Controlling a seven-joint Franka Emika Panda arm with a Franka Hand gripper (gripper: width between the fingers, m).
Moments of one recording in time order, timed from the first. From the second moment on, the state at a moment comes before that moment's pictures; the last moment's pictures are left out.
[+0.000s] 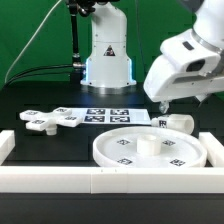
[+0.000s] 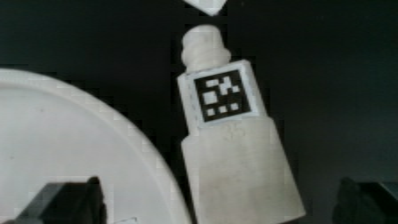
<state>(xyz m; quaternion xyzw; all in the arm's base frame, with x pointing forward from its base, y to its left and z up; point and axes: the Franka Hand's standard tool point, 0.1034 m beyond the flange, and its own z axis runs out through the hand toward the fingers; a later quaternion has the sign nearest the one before) 0.466 0.118 0.055 0.94 0.21 -0.27 0.06</state>
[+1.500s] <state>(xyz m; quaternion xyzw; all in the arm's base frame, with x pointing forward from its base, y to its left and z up) 0.460 0.126 0.016 0.90 0.19 -0.38 0.09</state>
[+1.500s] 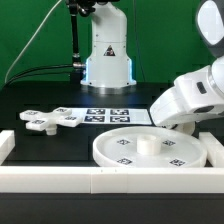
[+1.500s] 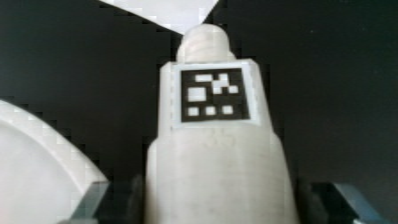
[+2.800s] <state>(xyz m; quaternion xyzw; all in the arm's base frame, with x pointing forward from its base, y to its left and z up) 0.511 0.081 0.104 0.94 0.21 -0.28 0.04</state>
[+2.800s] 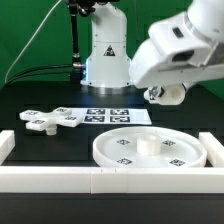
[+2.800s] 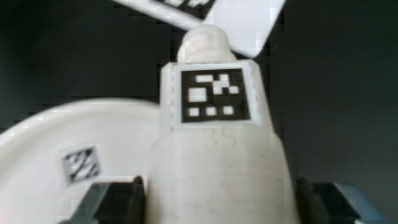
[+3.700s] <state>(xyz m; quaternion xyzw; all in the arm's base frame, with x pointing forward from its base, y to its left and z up) 0.555 0.055 0.114 0.99 0.15 0.01 -0.01</state>
